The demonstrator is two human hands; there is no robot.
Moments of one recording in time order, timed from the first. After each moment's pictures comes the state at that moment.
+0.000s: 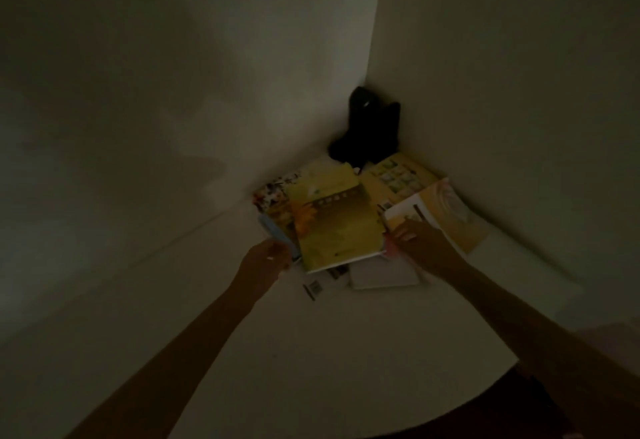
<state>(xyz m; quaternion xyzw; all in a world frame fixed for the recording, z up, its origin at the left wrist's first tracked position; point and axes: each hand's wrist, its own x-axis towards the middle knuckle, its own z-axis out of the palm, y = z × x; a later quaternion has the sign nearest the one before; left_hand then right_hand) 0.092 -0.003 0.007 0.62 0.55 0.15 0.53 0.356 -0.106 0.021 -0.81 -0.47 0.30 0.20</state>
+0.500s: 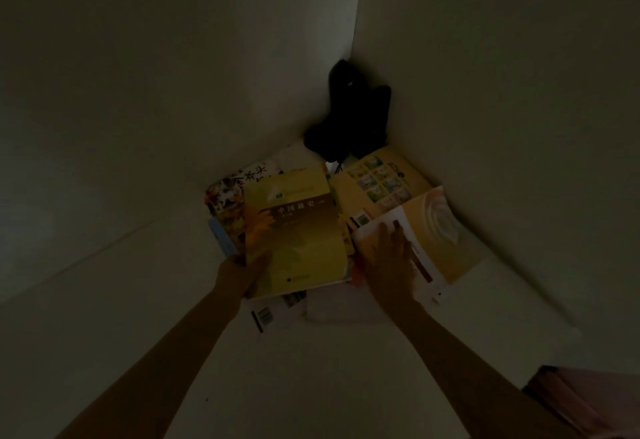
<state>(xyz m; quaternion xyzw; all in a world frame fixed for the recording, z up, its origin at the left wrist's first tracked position) 0.174 0.034 -0.061 0.41 0.69 0.16 0.57 0.391 -0.059 -0.078 -0.88 -0.41 0.20 0.10</state>
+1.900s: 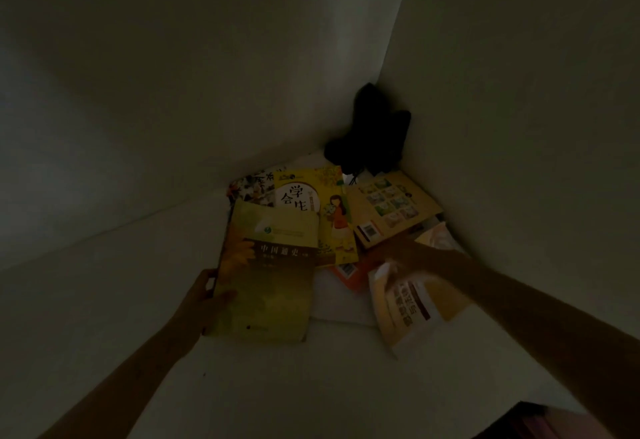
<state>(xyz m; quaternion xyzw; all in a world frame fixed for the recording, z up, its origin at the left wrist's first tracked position) 0.088 -0.017 -0.060 0.42 0.63 0.22 0.61 0.464 -0.021 -0.025 -0.56 -0.74 0.32 -0.18</state>
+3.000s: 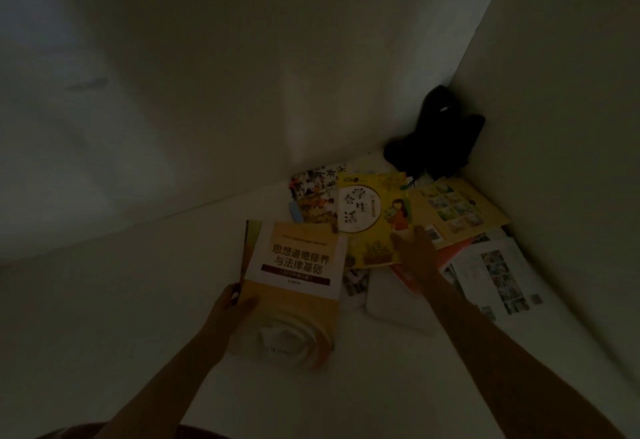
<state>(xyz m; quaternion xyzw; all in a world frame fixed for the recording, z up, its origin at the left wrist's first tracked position) 0.029 -0.043 -0.069 0.35 0.70 0.23 0.57 0.334 -0.007 -0.036 -0.79 -0.30 0.40 0.36</state>
